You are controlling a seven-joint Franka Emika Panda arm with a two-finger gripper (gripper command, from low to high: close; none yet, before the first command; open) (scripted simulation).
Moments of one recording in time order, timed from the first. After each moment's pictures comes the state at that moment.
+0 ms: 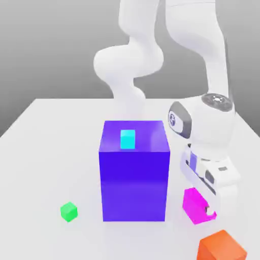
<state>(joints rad) 0.60 0.26 -0.08 -2.70 0.11 2.96 -0.69</state>
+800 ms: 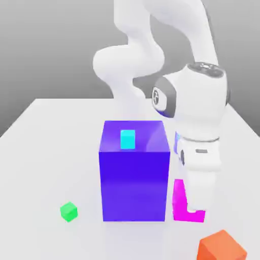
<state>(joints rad) 0.48 0.09 -0.27 -2.55 -0.11 2.77 -0.23</state>
